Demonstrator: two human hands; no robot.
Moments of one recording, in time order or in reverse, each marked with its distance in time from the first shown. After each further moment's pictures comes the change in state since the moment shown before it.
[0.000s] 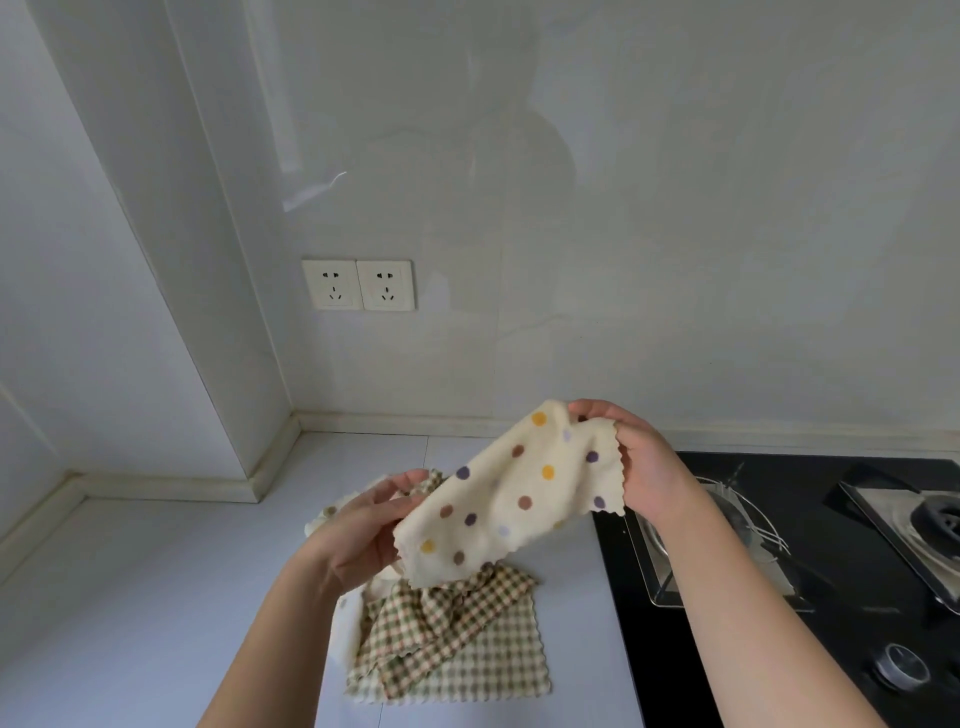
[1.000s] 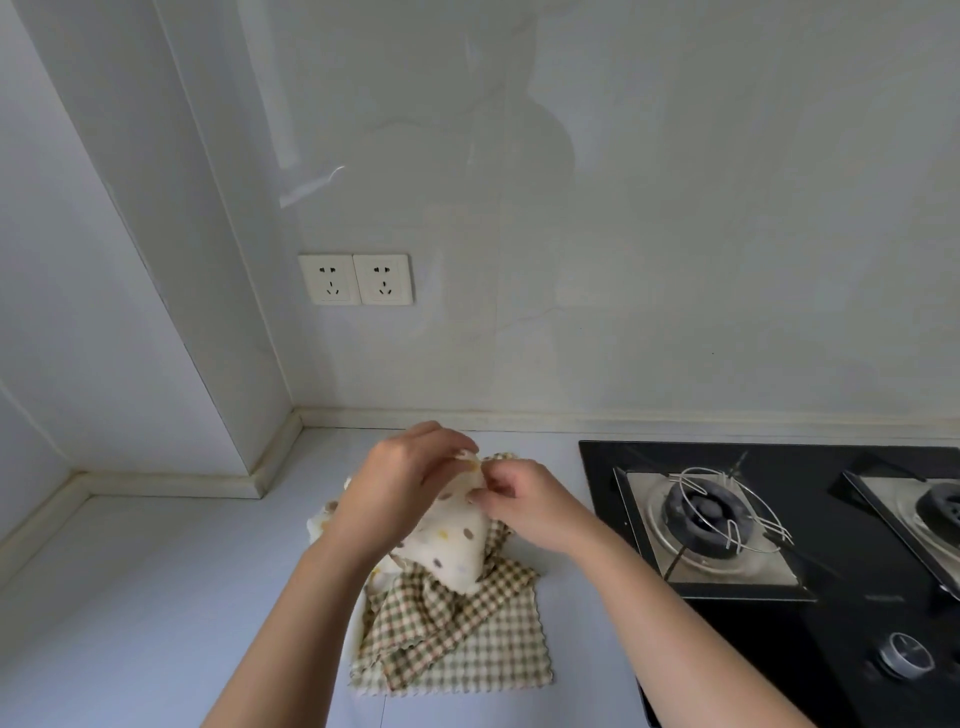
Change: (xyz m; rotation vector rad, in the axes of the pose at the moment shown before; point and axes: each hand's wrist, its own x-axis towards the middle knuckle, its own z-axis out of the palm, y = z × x) left_hand -0.015 0.029 0.053 1.365 0.133 1.016; right_hand -0.006 0.060 0.063 -0.850 -0.243 -0.086
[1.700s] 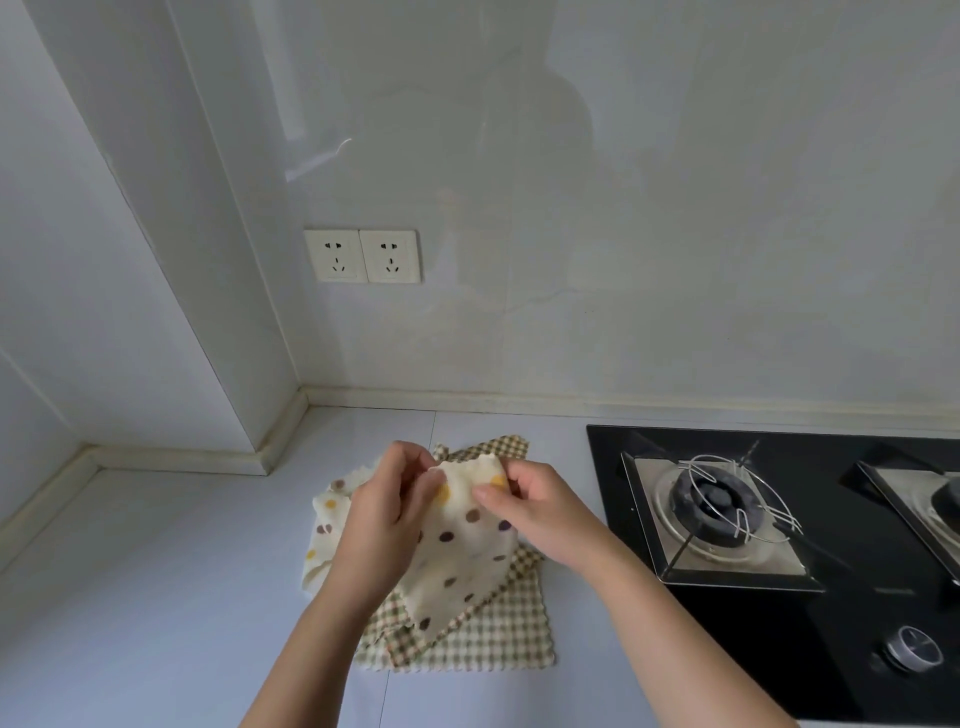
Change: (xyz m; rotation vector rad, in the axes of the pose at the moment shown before) left_hand -0.048 0.009 0.019 -0.351 0.159 -0.467; right_hand -0.020 0.004 0.011 0.258 0.009 0.006
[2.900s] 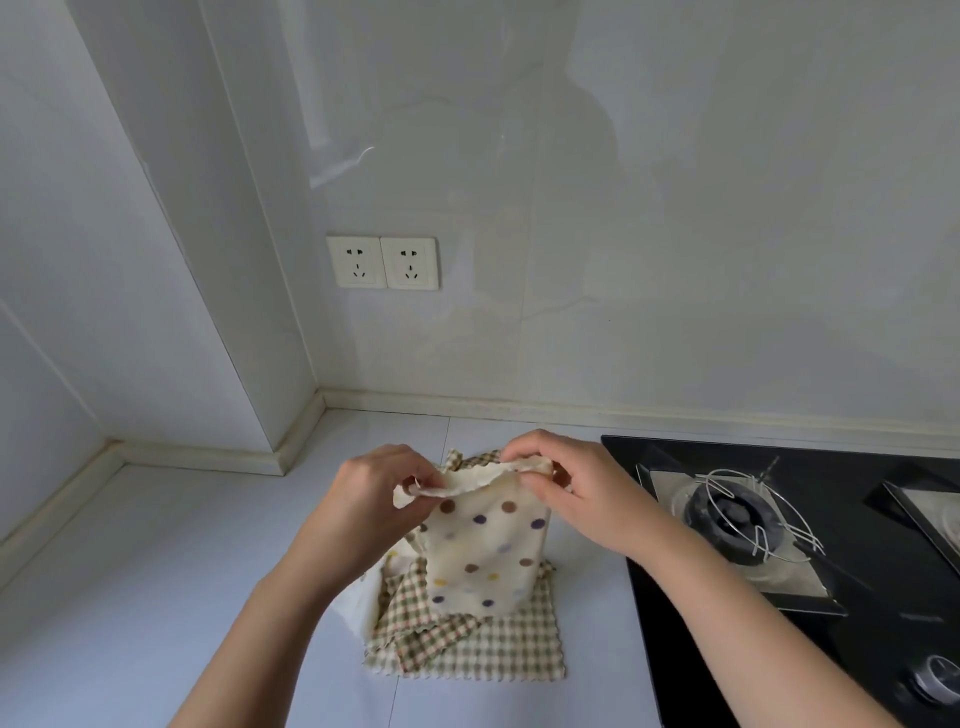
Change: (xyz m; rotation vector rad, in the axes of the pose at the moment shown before) left_hand 0.016 0.008 -0.043 0.396 -0.139 0.291; right_hand -0.004 -0.029 -0.038 -0.434 -0.026 -0.306
